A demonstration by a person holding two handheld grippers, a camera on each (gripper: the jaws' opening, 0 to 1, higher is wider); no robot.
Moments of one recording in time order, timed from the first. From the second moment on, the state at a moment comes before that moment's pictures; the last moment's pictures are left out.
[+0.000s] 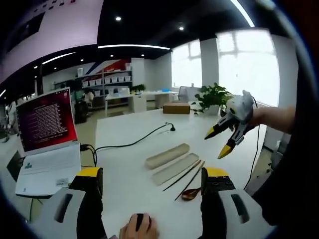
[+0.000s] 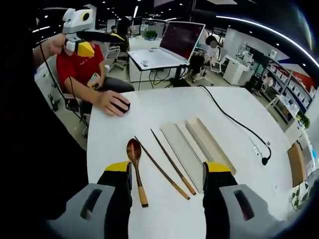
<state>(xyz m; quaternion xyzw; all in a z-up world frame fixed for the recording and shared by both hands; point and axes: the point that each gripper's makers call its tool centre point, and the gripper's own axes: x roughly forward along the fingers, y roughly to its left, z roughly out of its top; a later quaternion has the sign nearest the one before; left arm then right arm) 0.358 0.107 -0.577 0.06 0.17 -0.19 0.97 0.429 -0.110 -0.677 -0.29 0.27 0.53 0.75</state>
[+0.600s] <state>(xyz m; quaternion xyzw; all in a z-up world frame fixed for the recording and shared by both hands) 0.354 0.113 -0.577 0.05 0.16 -0.18 0.97 0.423 -0.111 -0.689 -0.29 0.29 0.55 0.73</state>
